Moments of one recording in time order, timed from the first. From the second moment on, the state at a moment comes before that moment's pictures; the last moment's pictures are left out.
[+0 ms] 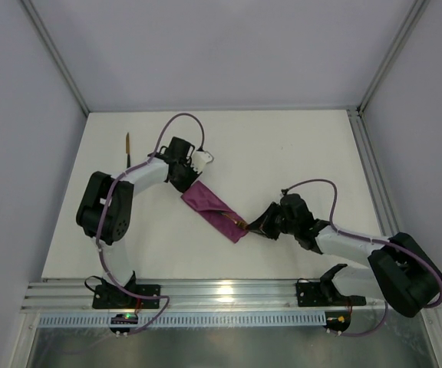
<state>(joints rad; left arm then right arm) -0.41 1.86 1.22 -0.46 0.14 0.44 0.57 1.20 0.33 0.19 -0.29 1.18</state>
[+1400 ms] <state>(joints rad) -0.37 1.86 1.19 -0.44 0.16 0.44 0.74 1.43 0.35 0.51 -0.01 1.39</state>
